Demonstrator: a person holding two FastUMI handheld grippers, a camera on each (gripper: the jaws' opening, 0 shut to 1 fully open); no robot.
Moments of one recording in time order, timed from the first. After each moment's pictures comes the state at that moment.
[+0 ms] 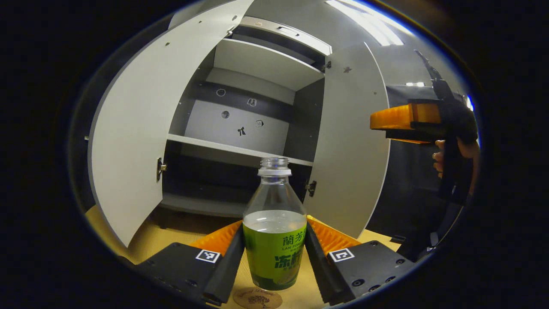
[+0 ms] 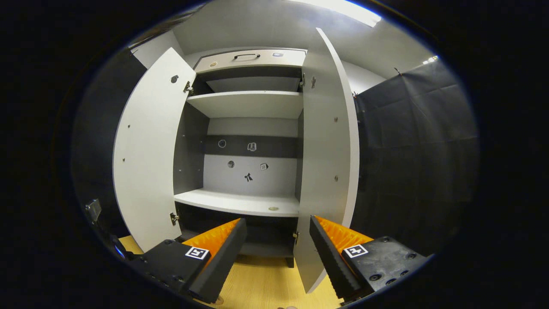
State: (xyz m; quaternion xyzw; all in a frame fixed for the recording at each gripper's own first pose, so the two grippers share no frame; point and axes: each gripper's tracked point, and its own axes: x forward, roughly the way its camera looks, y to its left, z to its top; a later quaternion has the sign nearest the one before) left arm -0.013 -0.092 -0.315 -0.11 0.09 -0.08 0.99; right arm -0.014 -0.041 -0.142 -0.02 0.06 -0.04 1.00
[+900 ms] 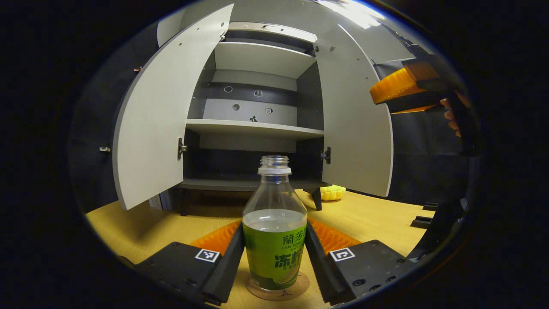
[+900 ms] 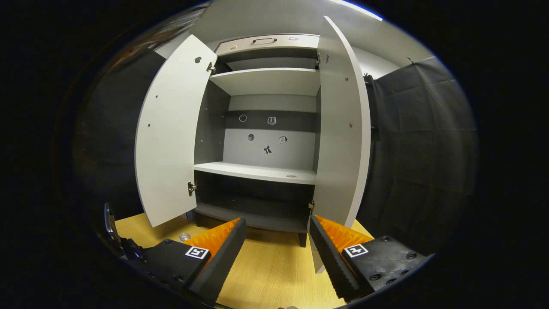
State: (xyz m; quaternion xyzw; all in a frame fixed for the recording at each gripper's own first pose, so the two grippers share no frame) left arm -0.048 -0.093 -0.390 -0.04 0.08 -0.03 1.00; right arm -0.049 -0.028 -0.204 -0.03 0.11 0.02 0.99
